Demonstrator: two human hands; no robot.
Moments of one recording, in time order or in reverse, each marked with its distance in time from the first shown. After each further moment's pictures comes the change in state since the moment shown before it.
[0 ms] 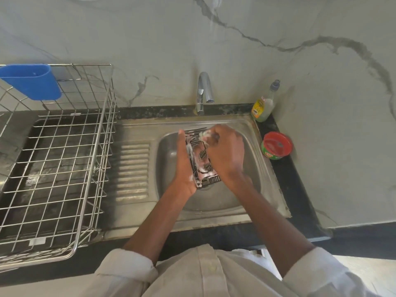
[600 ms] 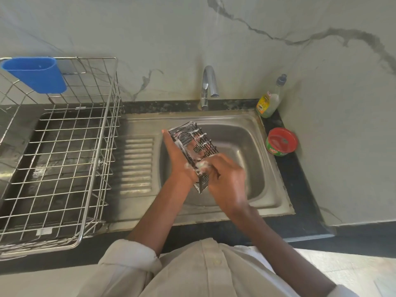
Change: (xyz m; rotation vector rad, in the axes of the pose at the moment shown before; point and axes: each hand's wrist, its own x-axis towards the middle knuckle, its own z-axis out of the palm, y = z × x) left_hand -0.006 0.018 -0.001 -0.166 0.312 -0.049; right_hand -0.078 0.031 0.012 0.156 0.002 -0.352
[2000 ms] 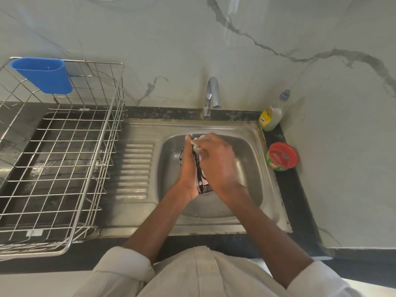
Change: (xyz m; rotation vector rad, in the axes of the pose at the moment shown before) left_hand 0.016 -0.023 0.001 0.202 -0.319 0.038; right_hand 0.079 -0.011 0.008 -0.137 -0.140 0.111
